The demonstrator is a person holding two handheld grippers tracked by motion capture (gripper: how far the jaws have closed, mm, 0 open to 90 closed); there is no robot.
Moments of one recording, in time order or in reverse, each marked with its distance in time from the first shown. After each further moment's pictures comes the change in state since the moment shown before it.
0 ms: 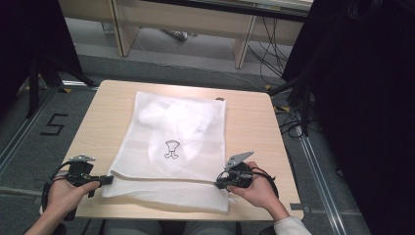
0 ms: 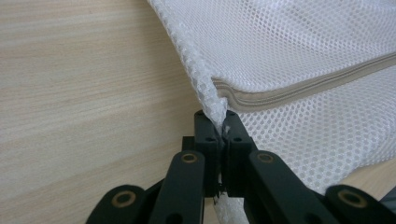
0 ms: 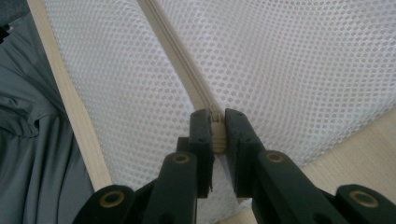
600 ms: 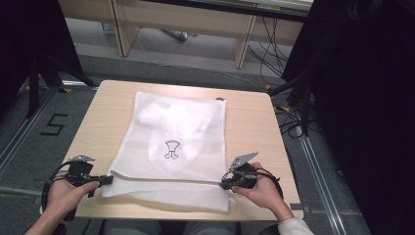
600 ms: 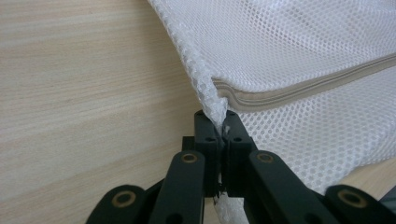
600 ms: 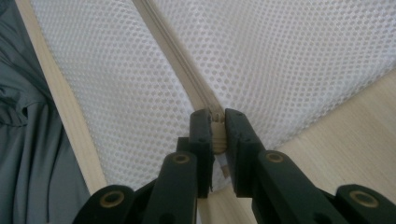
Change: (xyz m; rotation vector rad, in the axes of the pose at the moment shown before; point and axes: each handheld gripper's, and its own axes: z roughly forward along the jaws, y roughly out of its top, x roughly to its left) left arm 0.001 0.000 -0.001 0.005 0.000 0.002; right arm -0.009 -0.012 -0.004 0.022 -0.022 0.023
